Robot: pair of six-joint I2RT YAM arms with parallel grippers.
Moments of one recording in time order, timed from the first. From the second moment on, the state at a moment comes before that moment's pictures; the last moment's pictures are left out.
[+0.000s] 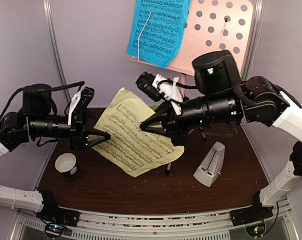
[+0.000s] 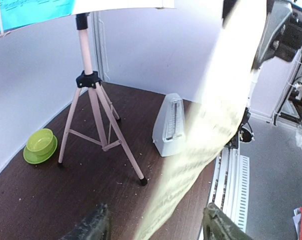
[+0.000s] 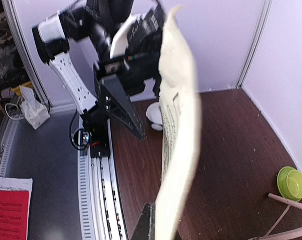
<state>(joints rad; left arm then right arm) -0.90 0.91 1.15 -0.57 0.35 0.06 1.30 1.50 1.86 -0.79 -0.02 -0.05</state>
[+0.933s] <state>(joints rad) -0.96 1.04 0.98 0.37 0.45 -0.31 1.24 1.06 1.53 -0.29 -0.15 0.11</state>
